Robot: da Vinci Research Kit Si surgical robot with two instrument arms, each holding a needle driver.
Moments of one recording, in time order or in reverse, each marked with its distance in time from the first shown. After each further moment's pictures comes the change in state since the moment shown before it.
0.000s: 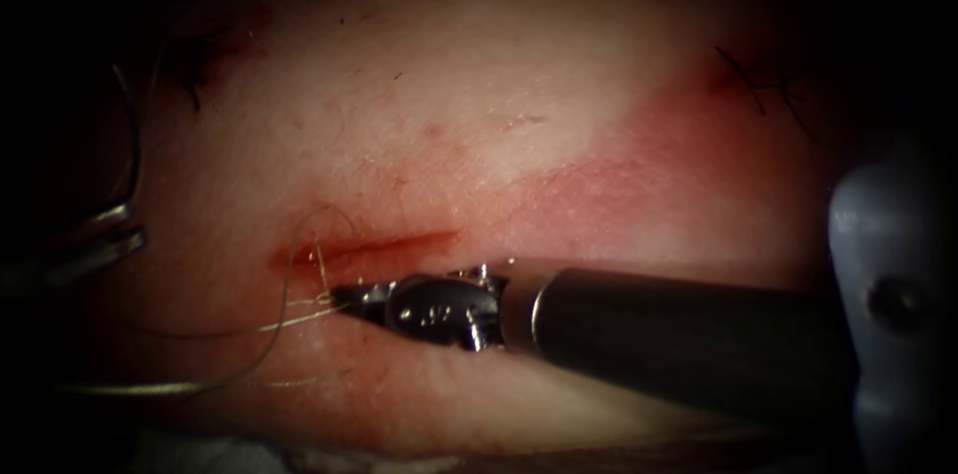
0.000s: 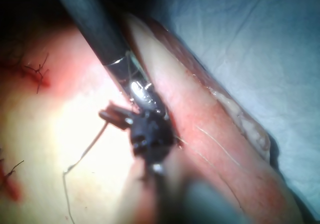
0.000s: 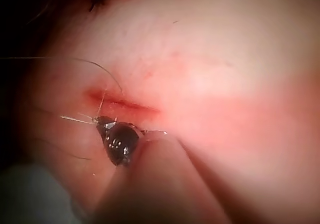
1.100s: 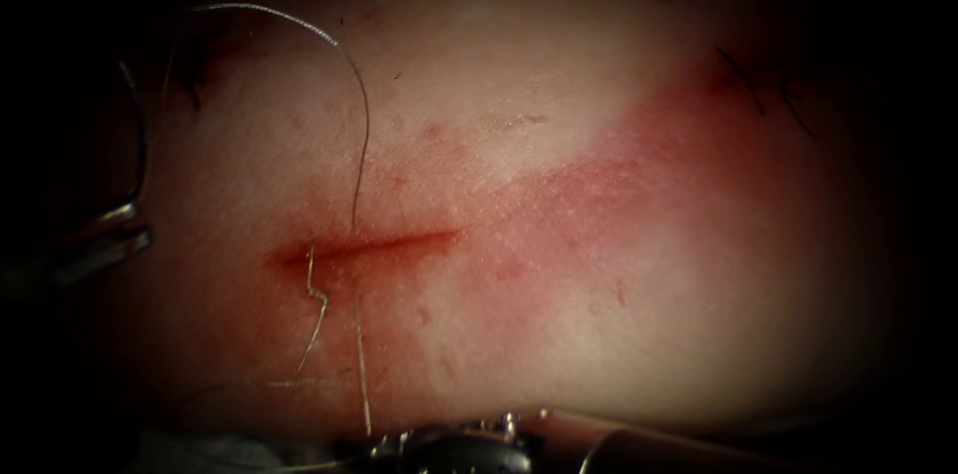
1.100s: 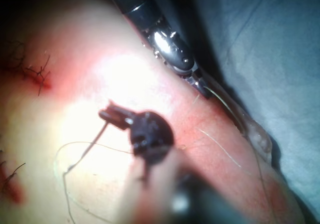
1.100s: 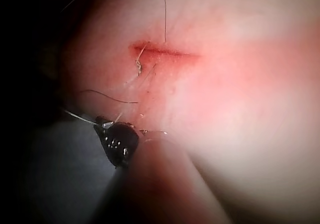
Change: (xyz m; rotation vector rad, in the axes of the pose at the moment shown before) right arm 0.009 -0.011 -0.007 0.087 0.062 0.001; left arm 0.000 0.000 0.000 0.002 -0.001 -0.001
